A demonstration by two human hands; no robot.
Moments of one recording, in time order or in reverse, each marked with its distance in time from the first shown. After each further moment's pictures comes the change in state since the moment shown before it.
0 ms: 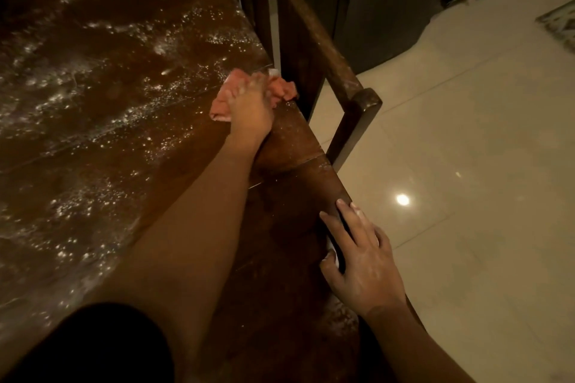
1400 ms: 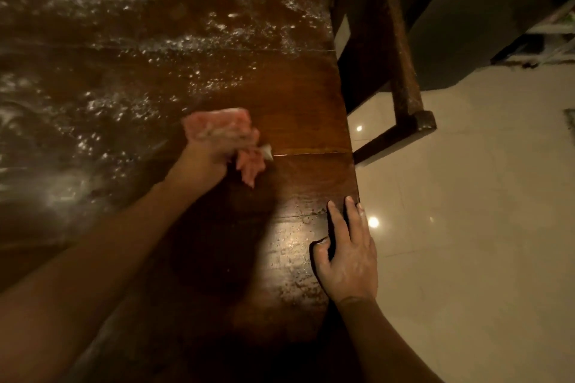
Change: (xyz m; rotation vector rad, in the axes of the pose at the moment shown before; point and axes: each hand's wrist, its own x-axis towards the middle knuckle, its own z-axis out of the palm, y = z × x) left_hand -0.180 -0.105 -0.053 -0.149 -0.109 0.114; right_hand 0.001 -0.005 0.002 -0.062 0.049 0.000
